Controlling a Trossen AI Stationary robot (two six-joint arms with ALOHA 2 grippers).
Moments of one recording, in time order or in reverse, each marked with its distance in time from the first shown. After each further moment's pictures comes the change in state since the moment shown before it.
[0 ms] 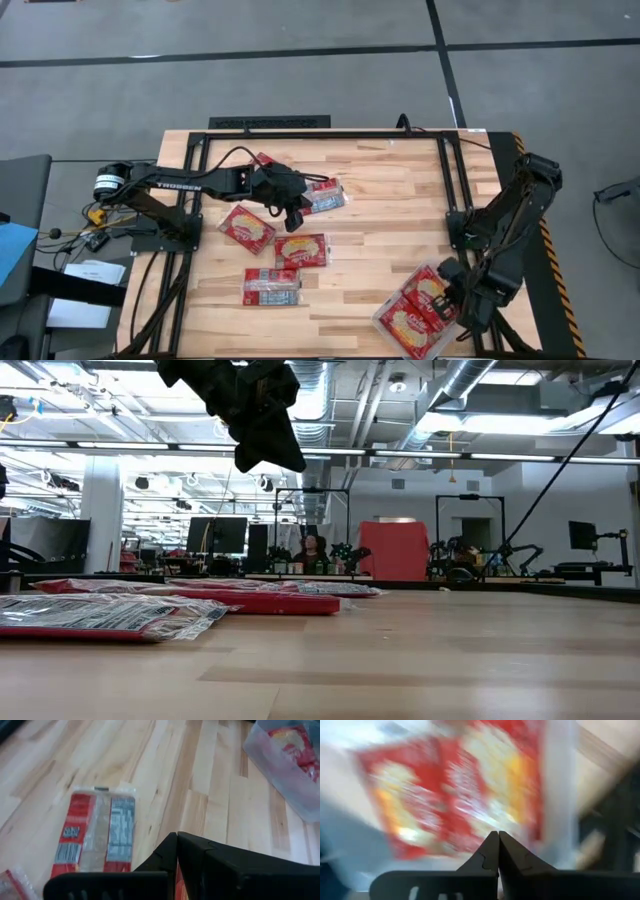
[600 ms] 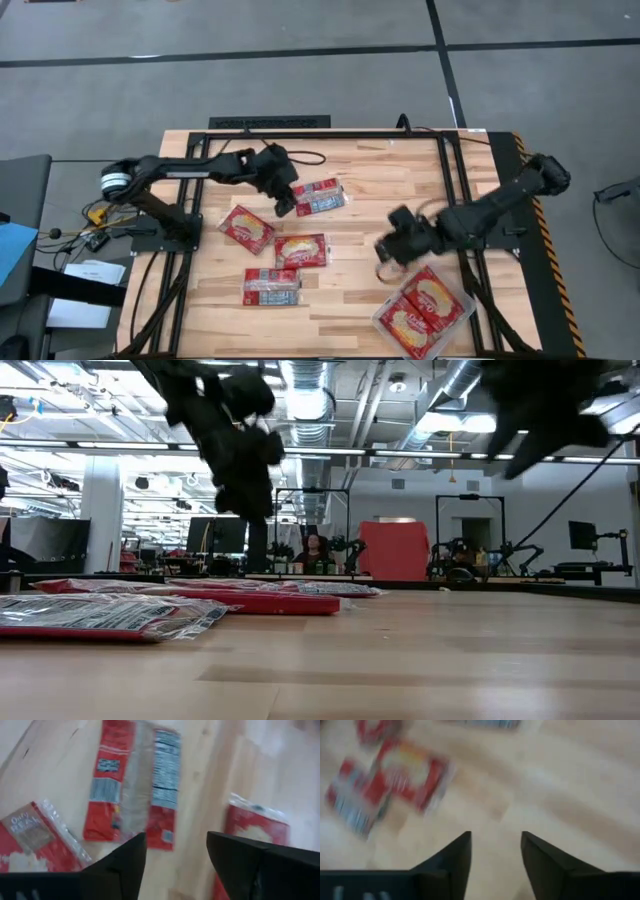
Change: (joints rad) left arm 0.241 0.083 -0.051 -0.120 0.204 0.071; right arm -0.657 -0.035 0.000 0.211 0.375 -0.714
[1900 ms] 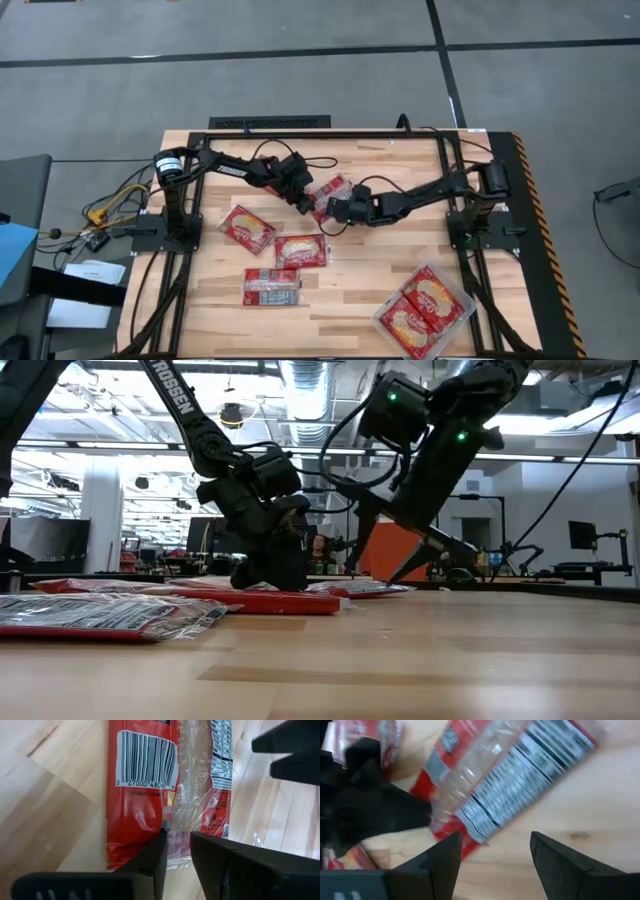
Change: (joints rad) left arm 0.045 0.406 0.000 0.258 0.235 -0.283; right arm -0.389 0.495 -0.002 0.625 -0.061 0.298
